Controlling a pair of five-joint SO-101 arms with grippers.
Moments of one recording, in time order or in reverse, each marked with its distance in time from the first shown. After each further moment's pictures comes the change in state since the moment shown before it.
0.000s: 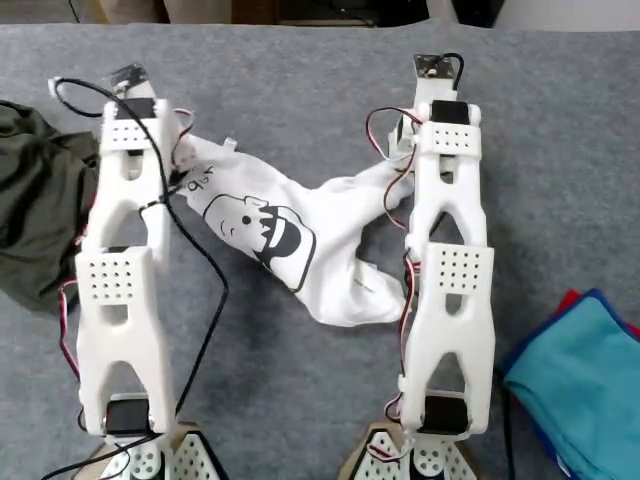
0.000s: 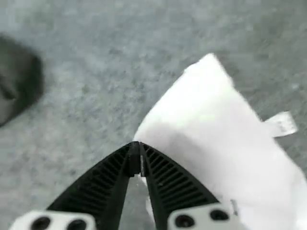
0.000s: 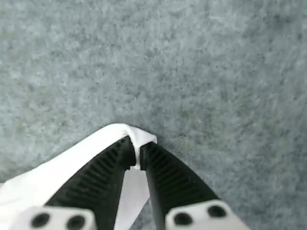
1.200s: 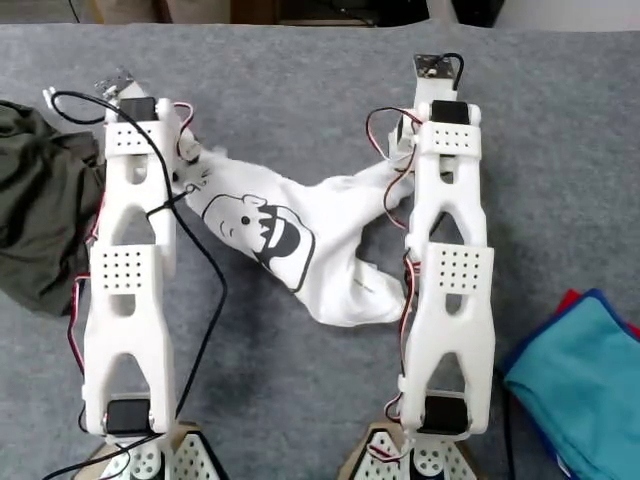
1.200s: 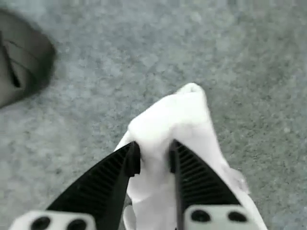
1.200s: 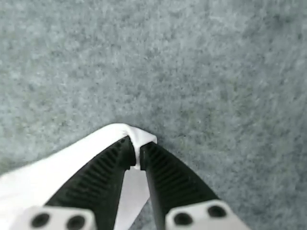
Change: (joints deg) left arm 0.6 13.0 -21.7 5.7 13.0; right arm 0.0 0.0 0.0 0.0 0.0
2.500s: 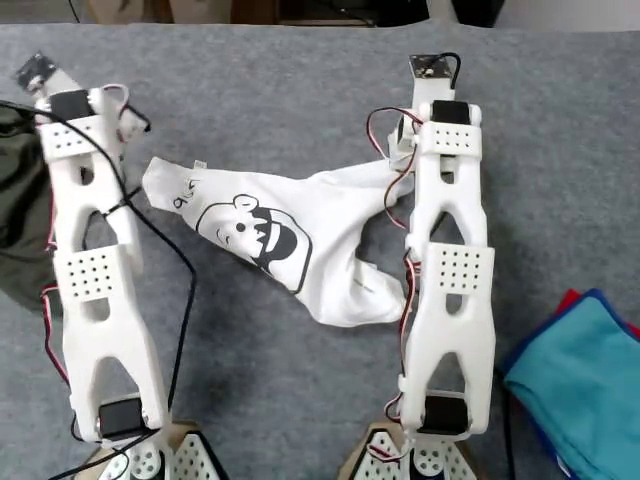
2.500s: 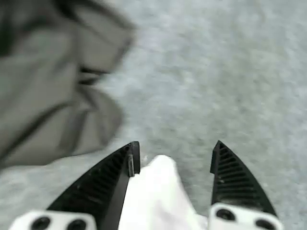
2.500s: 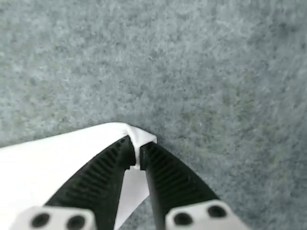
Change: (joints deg) left arm -7.7 -3.3 -3.2 -3.5 -0.3; right arm 0.1 0.2 -0.1 0.0 3.3
